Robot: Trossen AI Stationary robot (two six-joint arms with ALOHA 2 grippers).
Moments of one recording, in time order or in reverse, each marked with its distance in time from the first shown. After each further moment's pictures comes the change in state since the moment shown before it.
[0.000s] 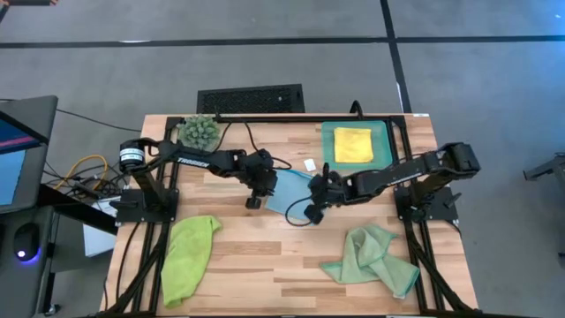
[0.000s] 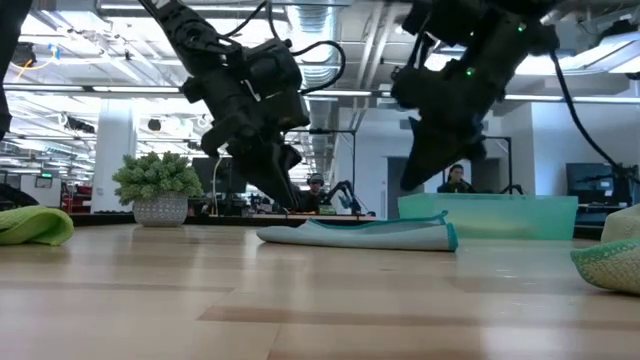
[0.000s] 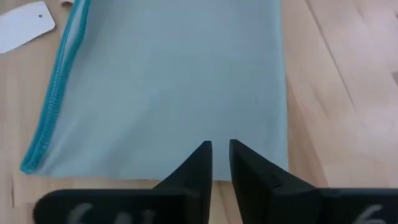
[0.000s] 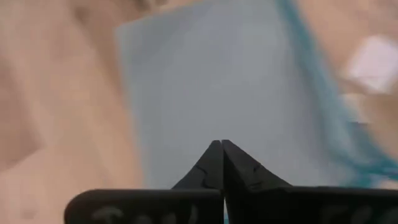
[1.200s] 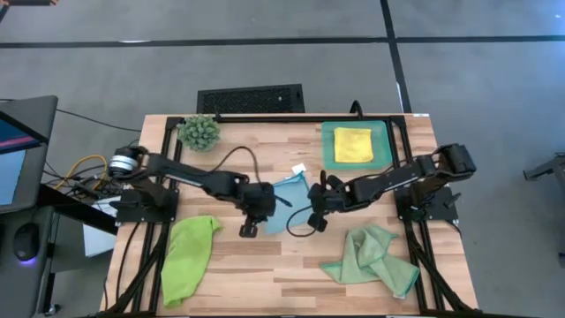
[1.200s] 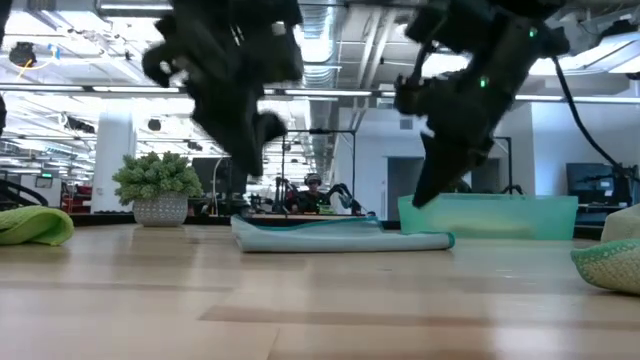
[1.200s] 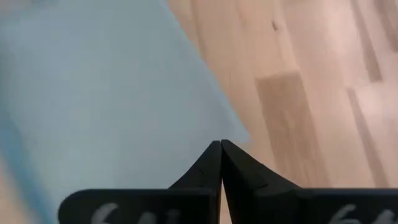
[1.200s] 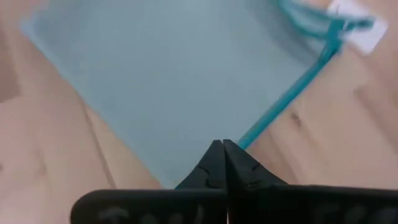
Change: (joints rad) left arm -0.295 -0.068 0.114 -0.280 -0.121 -0.303; right arm 0.046 0.027 0.002 -0.052 0.019 -0.114
